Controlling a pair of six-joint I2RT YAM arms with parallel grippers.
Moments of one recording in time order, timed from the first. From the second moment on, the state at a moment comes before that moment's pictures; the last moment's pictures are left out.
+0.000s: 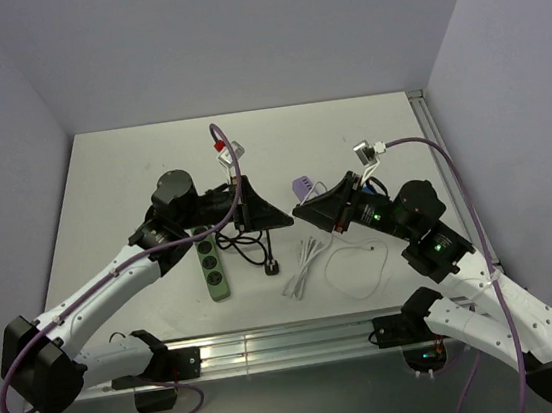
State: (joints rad) left arm -0.71 1.18 0.93 0.27 0.84 -1.04; right arm 0.62 0.70 0.70 0.09 -0.42 0.84
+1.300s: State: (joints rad) left arm -0.71 1.00 0.76 0.01 0.22 -0.85; right arm 0.63 0.83 0.85 -0.34 0.23 0.88
